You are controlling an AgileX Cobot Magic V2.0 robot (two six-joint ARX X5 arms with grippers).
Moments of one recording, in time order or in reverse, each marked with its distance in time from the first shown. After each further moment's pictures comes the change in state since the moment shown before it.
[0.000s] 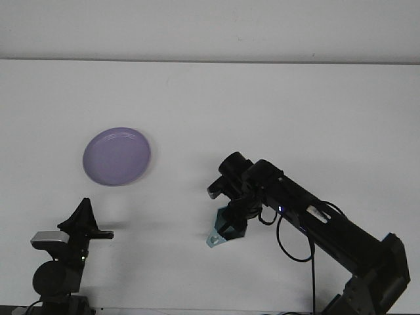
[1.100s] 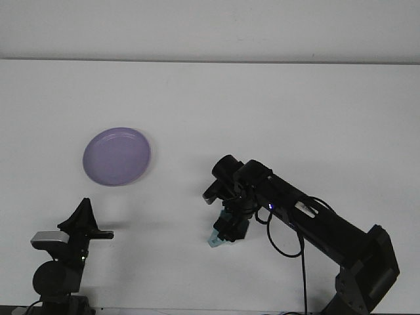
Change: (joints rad) left arm 0.000 0.000 0.000 0.000 0.000 0.000; right arm 0.018 0.050 0.017 -0.013 0.038 -0.071
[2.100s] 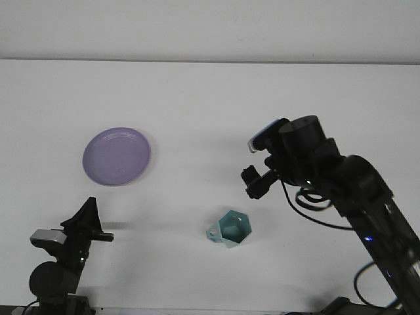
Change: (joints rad) left arm 0.000 0.019 0.060 -0.014 0.115 -0.130; right arm -0.144 -0.383 0.322 0.035 0.111 0.058
